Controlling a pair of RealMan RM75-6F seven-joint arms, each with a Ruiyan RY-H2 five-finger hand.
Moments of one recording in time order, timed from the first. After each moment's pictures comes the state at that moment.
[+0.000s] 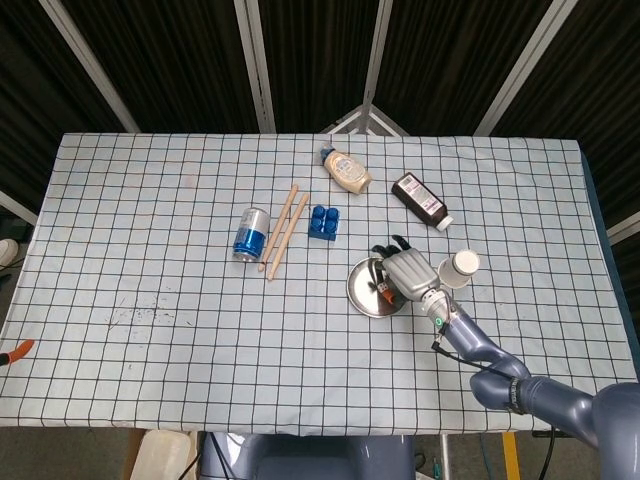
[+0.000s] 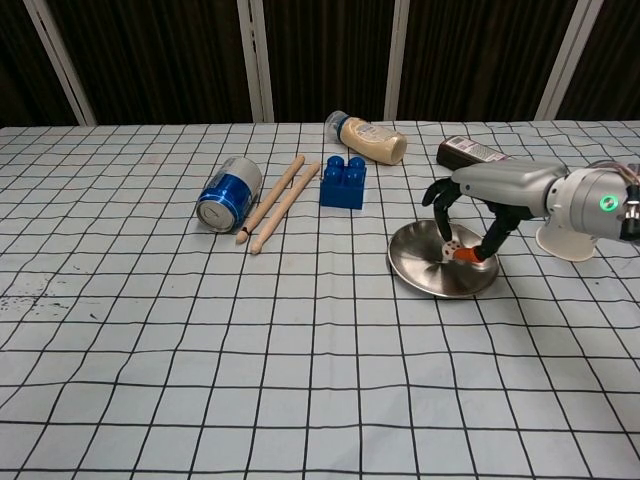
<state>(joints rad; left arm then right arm) -0.06 -1.09 -0.10 -1.59 1.35 1.47 0.07 0.80 -1.57 0.15 -1.15 -1.34 0.74 -0.02</state>
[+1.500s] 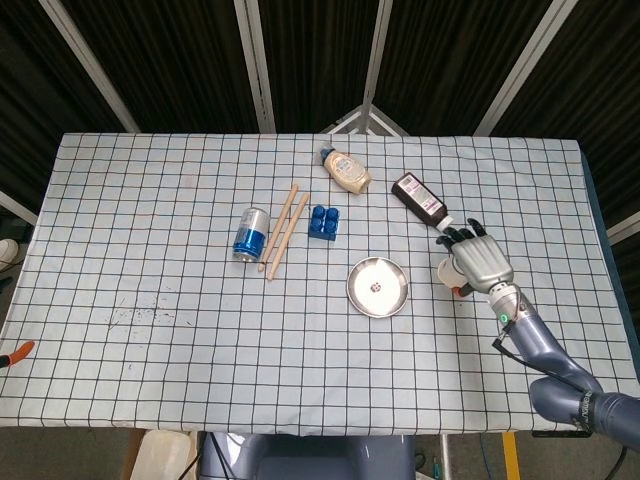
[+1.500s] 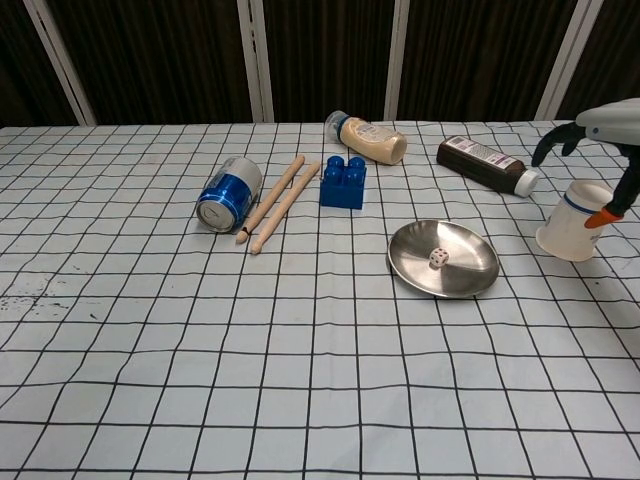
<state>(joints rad) -0.06 -1.09 -0.09 -1.60 1.35 1.48 0.09 0.70 -1.26 0.13 -1.38 -1.16 0.81 -0.20</state>
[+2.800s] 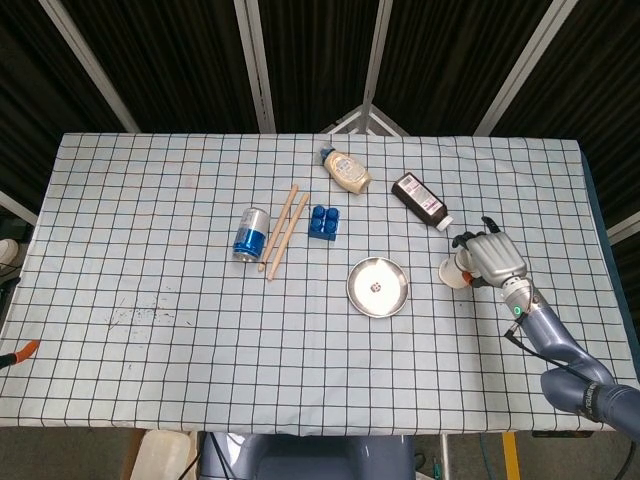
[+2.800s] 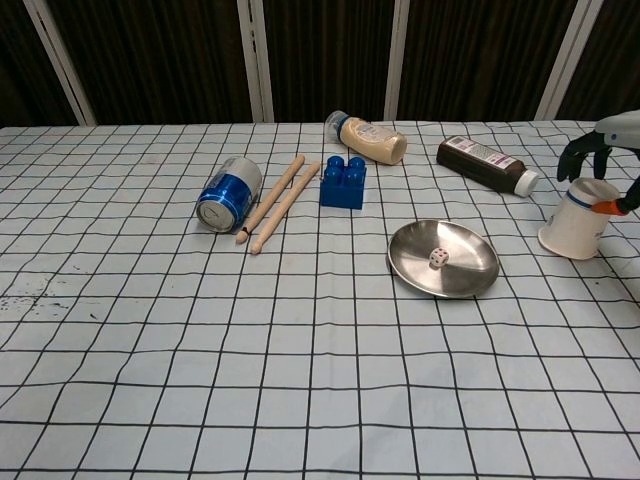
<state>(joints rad) -0.07 -1.12 -0.10 -1.59 1.33 1.46 0.15 0.70 -1.30 0.11 -1.19 -1.26 0.76 -0.01</state>
